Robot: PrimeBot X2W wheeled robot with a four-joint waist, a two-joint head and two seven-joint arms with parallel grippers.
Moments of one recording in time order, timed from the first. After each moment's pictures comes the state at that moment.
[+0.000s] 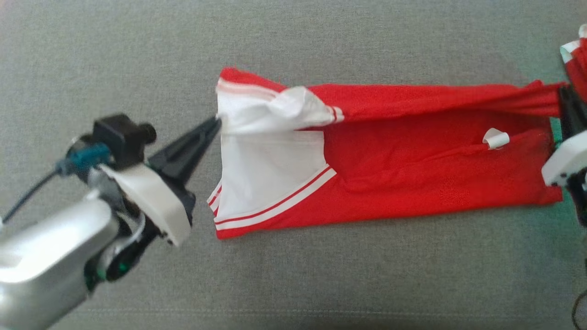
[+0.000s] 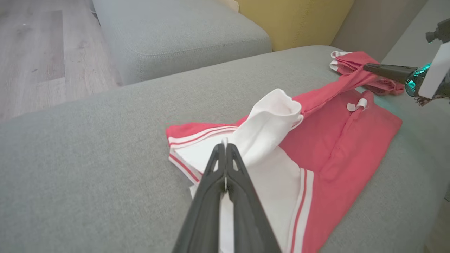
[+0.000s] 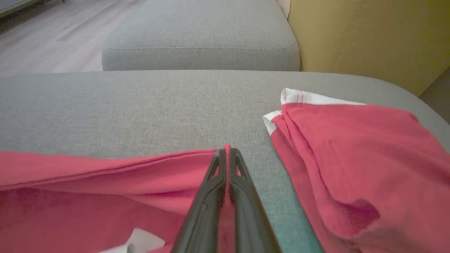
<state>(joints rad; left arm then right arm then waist) -0.83 0.80 -1.25 -0.07 -1.03 0.19 -0.20 -0.43 -0.35 -0.06 0.40 0.27 0.13 0.18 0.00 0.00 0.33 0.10</state>
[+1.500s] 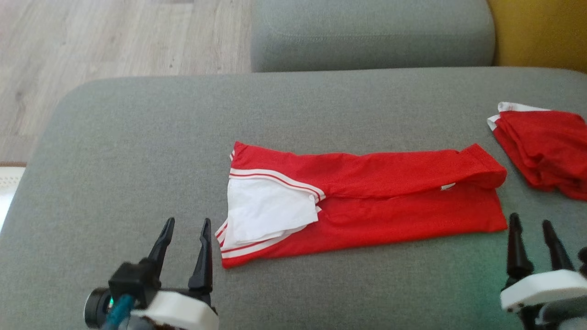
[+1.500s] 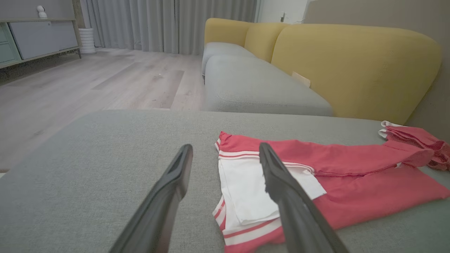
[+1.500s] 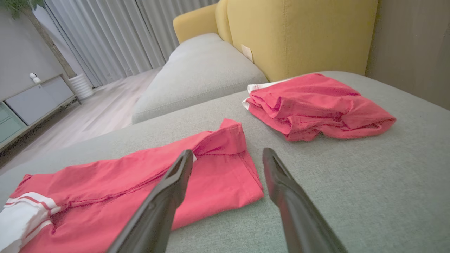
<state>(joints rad) 0.04 0.36 -0.57 -0.05 -0.49 0.37 -0.25 0.04 -0.10 -0.18 0.27 0.33 0.13 -0.06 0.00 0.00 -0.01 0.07</state>
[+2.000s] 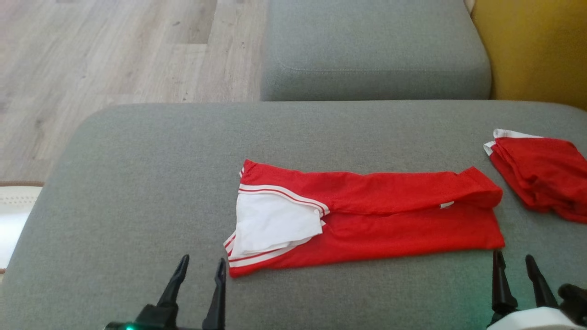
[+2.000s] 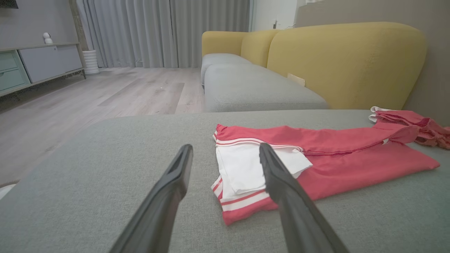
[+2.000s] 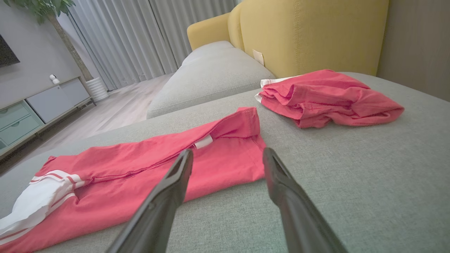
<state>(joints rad) 0.25 0.17 -0.38 -0.02 -0.18 0.18 -0.25 0.12 -0.11 -0.09 0.38 0.33 0.13 -0.22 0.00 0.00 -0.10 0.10</state>
